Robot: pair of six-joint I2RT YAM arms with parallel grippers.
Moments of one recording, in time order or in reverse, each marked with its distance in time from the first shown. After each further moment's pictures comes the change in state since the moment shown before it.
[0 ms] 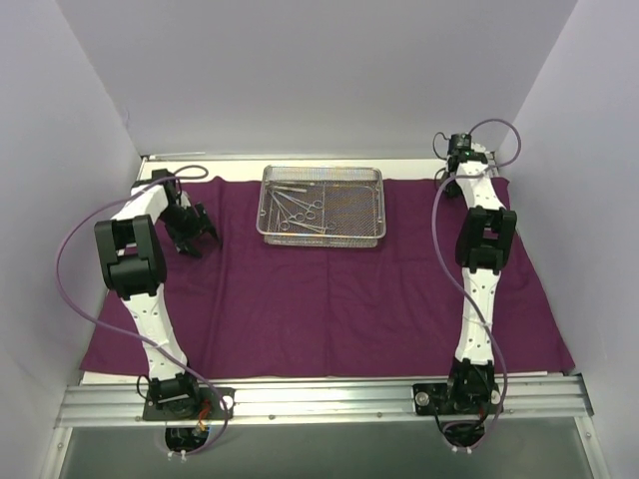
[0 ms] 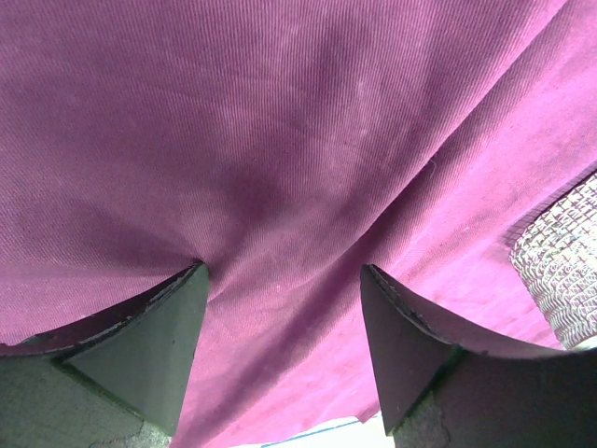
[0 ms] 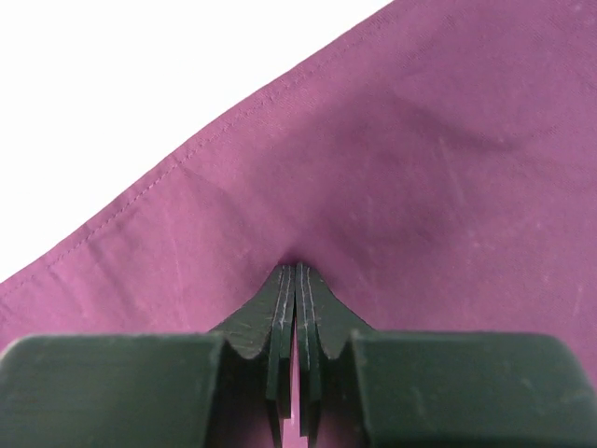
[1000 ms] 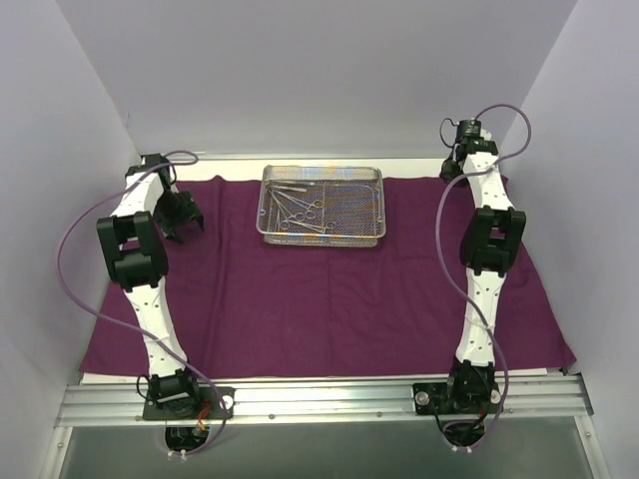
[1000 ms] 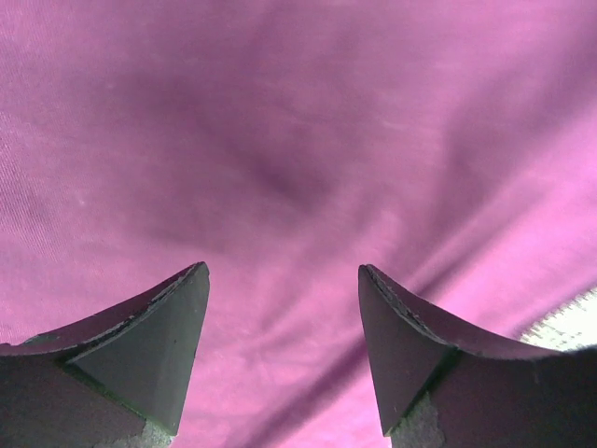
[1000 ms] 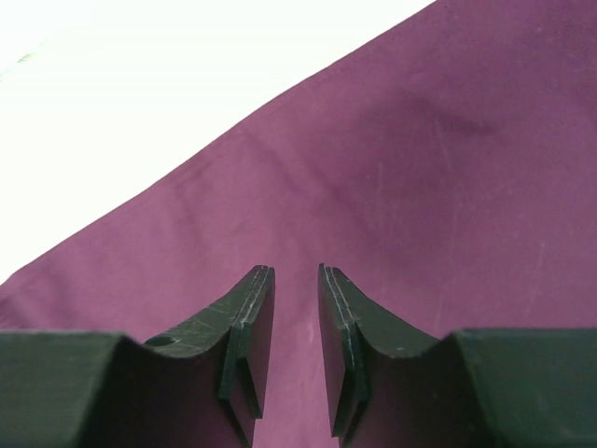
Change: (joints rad) left arm 0.017 0.106 0.266 -0.070 -0.215 -0.009; right arm -0.008 -0.075 0.042 -0.060 -0.081 -0.029
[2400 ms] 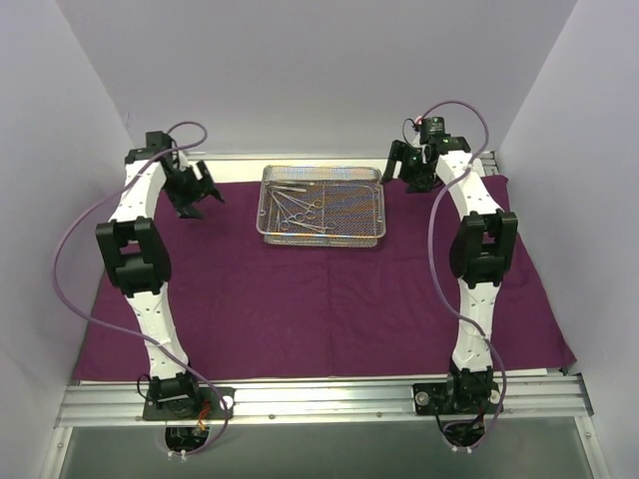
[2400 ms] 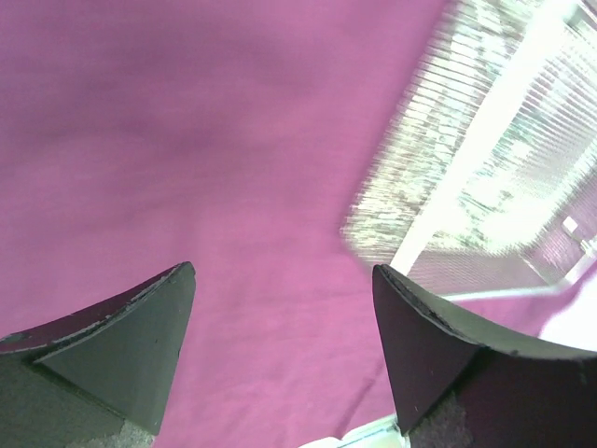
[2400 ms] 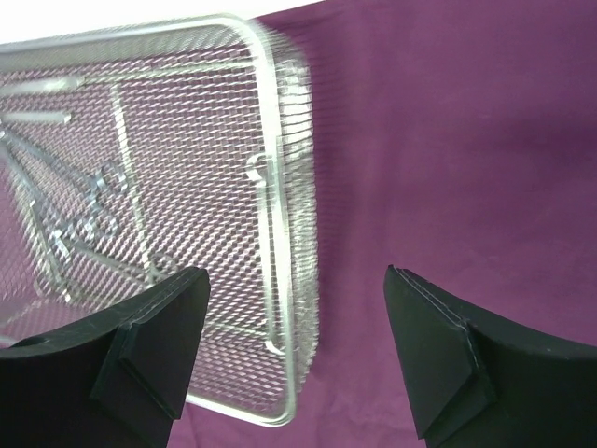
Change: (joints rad) left arm -0.038 -0.086 0.080 -0.029 0.273 0.003; right arm 0.193 -0.259 -0.244 -0.034 -0.396 -0.037
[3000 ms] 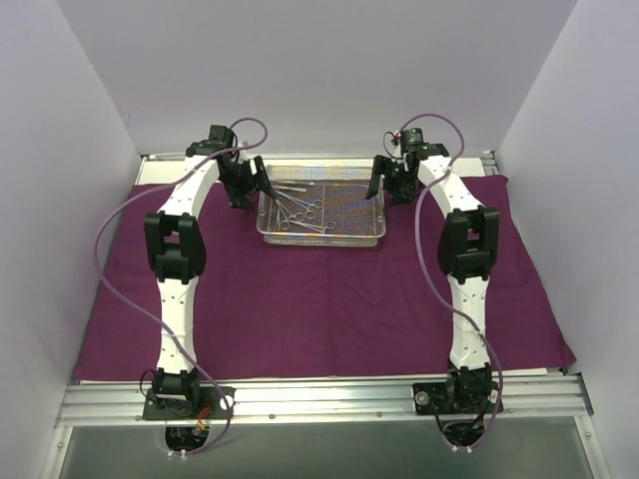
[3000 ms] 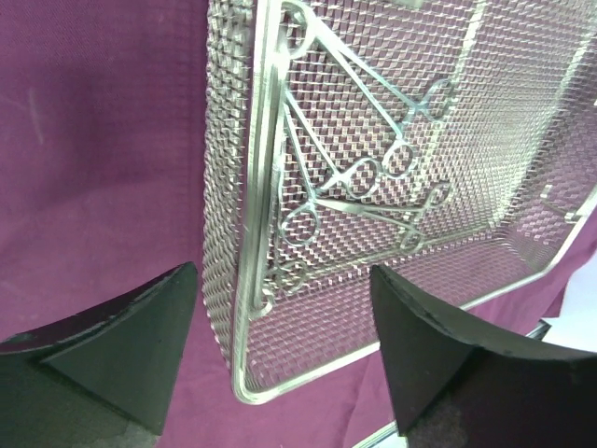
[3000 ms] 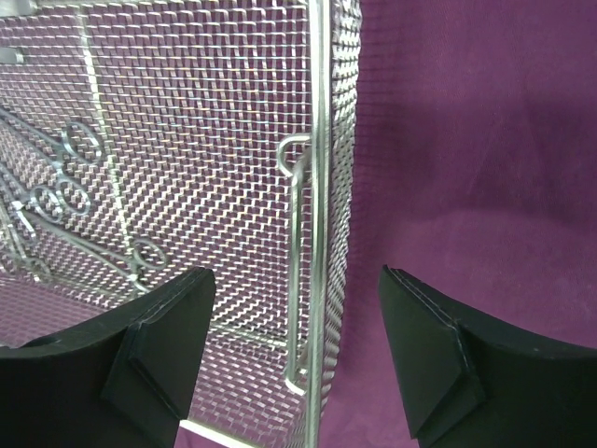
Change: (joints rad) left arm -0.263 0.206 0.252 0.049 0.076 -0.039; right arm 0.065 0.093 0.019 -0.024 -0.036 -0.026
